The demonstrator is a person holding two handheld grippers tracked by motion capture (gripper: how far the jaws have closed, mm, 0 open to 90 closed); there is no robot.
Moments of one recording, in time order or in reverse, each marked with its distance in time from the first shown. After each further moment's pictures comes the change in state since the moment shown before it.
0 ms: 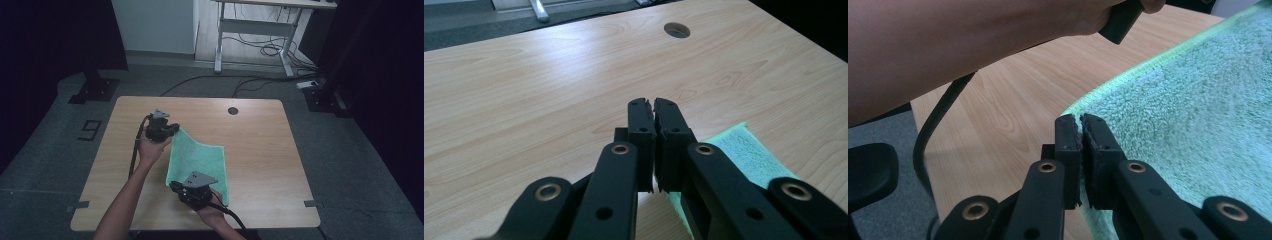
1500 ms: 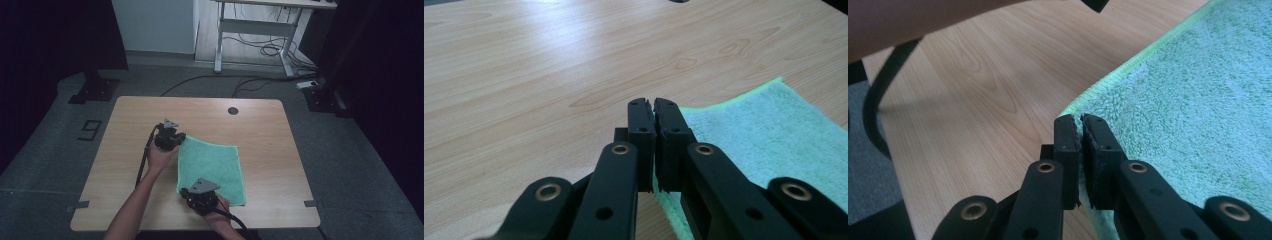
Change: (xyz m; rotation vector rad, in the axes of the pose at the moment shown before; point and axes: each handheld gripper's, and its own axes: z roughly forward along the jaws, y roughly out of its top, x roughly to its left) left arm -0.014 -0.024 0.029 0.034 0.005 0.004; right arm -0.009 -0.036 0.000 0.108 -0.079 0.002
